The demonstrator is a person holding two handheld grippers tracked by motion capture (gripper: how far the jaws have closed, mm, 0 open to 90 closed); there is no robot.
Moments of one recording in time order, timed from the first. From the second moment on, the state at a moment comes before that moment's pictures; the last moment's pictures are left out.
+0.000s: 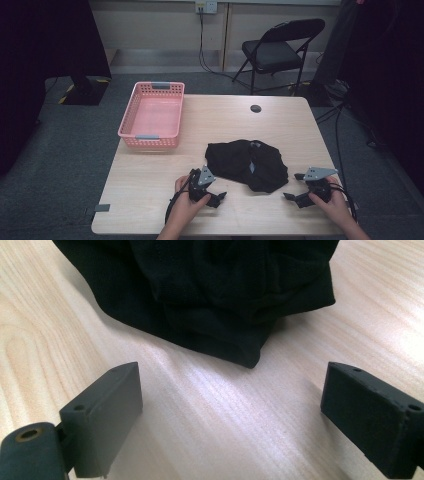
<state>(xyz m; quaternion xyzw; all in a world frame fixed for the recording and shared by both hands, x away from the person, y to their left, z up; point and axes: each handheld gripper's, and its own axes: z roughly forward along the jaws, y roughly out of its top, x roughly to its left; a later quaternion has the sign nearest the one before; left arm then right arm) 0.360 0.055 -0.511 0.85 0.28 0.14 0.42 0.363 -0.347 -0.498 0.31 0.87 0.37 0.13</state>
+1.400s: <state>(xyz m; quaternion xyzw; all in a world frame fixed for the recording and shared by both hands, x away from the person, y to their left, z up) 0.423 -0.034 -0.485 0.84 0.29 0.13 0.44 0.417 -0.322 -0.461 0.36 0.79 0.48 0.10</state>
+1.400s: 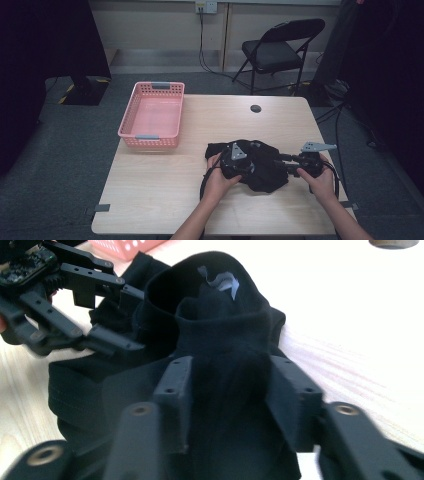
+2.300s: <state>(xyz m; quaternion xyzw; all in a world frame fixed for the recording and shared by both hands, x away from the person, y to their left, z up) 0.433 0.001 -0.427 0.83 0.29 0.10 0.46 0.429 -0.336 -0.425 0.34 0.80 0.49 0.07</state>
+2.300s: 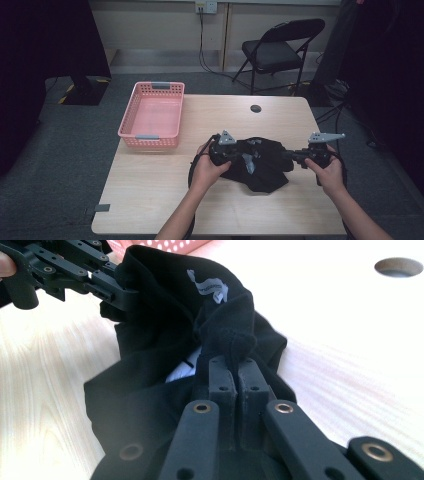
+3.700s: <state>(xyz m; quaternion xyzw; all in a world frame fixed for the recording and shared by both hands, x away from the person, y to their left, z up) 0.534 0.010 -0.393 0.81 0.36 0.13 0.44 0.524 -0.327 -0.391 0.38 0.79 0.47 0.12</state>
